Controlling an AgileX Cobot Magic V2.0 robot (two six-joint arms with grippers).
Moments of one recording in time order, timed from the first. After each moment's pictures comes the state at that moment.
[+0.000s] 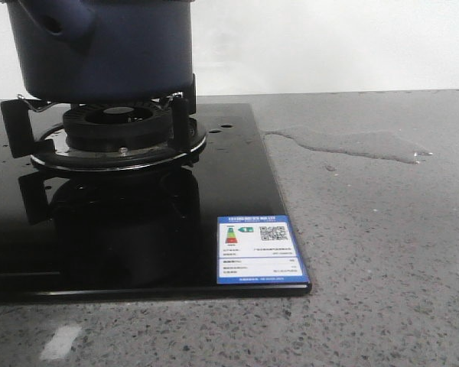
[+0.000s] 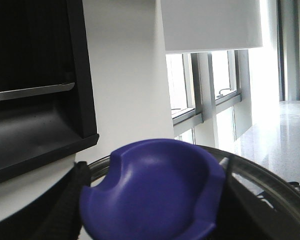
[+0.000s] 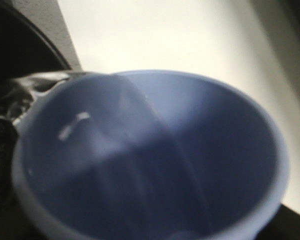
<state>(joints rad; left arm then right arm) -0.06 1.11 -1.24 -1.69 0.87 1.66 0.60 1.70 -1.52 -0.73 0.16 -0.23</state>
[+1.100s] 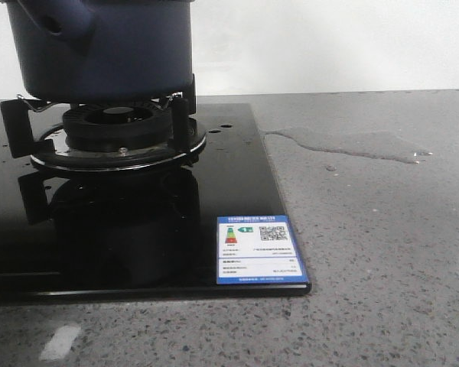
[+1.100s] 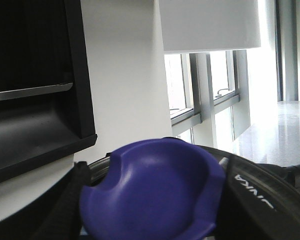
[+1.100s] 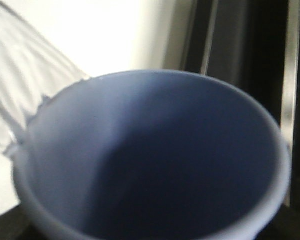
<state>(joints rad) -0.06 1.11 -1.24 -1.69 0.87 1.65 0.58 1.79 -1.72 -1.56 -0.02 -0.23</state>
